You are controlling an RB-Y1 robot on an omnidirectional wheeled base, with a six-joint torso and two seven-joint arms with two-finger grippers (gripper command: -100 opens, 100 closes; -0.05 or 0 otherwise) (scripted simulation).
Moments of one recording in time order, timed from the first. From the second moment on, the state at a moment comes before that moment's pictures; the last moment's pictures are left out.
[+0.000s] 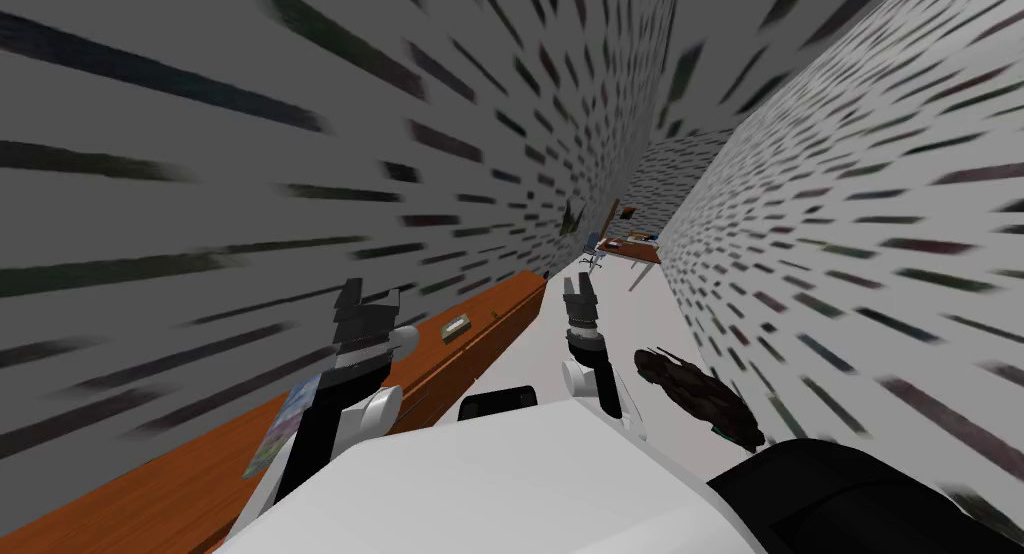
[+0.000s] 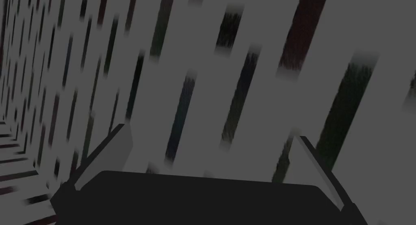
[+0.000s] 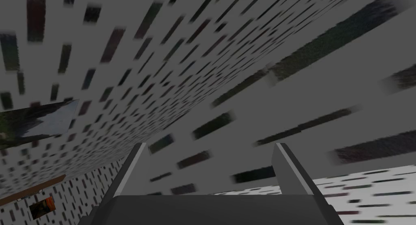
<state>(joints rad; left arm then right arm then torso) 0.50 -0.04 0.07 -2.30 -0.03 -0.40 0.04 0.49 -0.02 0.02 -2.25 0.05 -0.59 0.06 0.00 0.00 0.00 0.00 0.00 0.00</state>
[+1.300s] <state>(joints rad) 0.46 0.17 0.04 -2.10 0.05 -0.09 -0.09 0.49 -0.02 0.02 -2.25 0.05 -0.59 0.06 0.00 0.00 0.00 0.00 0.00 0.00</state>
